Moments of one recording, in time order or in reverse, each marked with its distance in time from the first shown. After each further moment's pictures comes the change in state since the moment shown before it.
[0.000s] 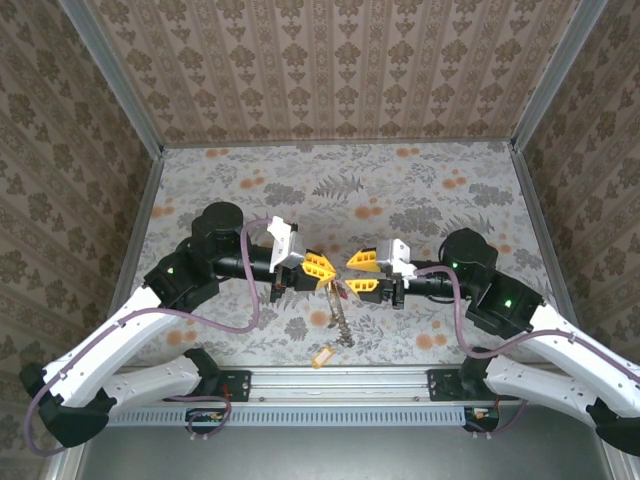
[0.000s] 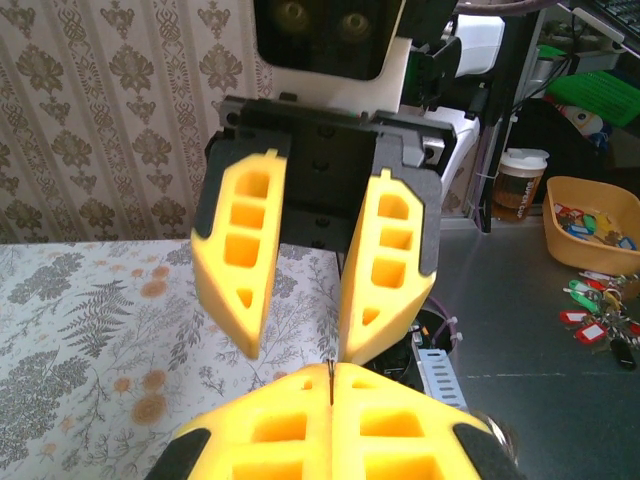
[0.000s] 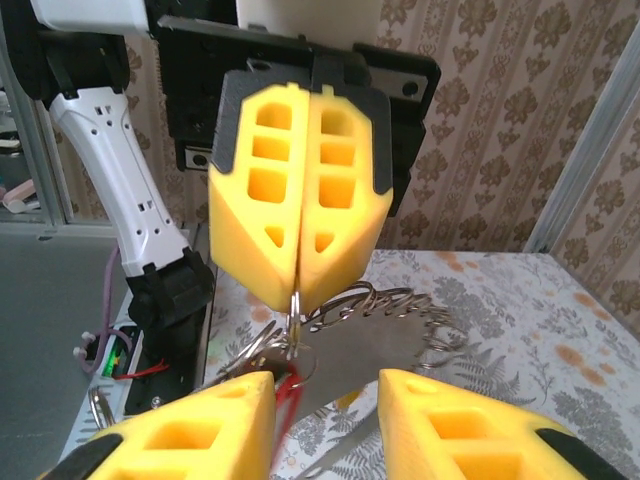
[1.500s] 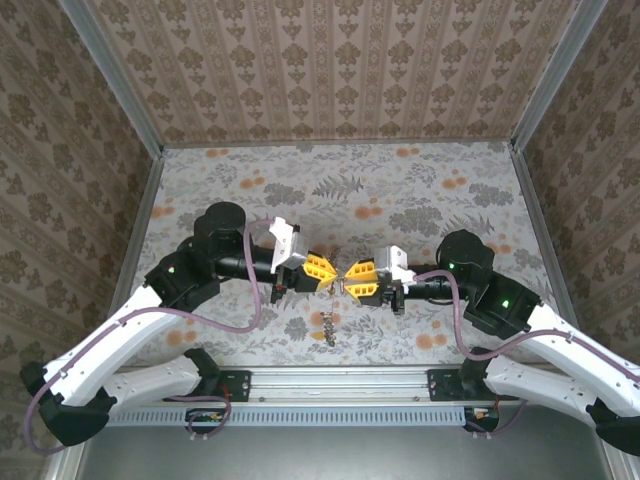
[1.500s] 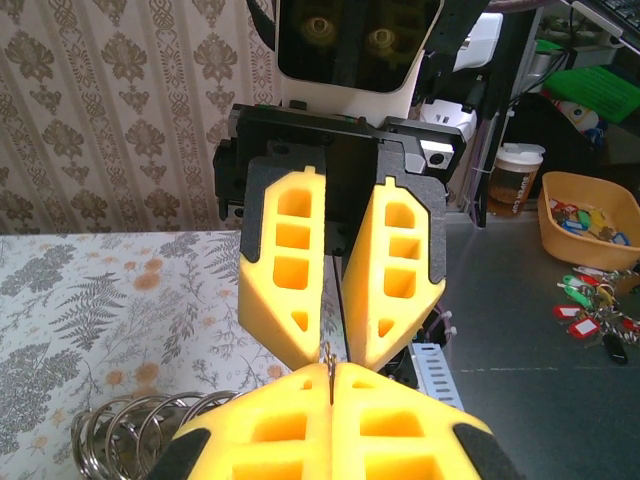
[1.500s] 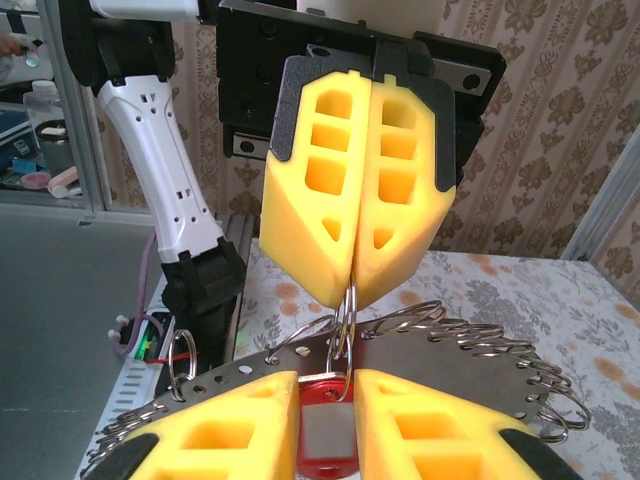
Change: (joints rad) left arm -0.005 0.007 0.006 -0.022 0.000 0.004; right arm 0.000 -0.008 -0.018 -0.004 -0.076 -0.023
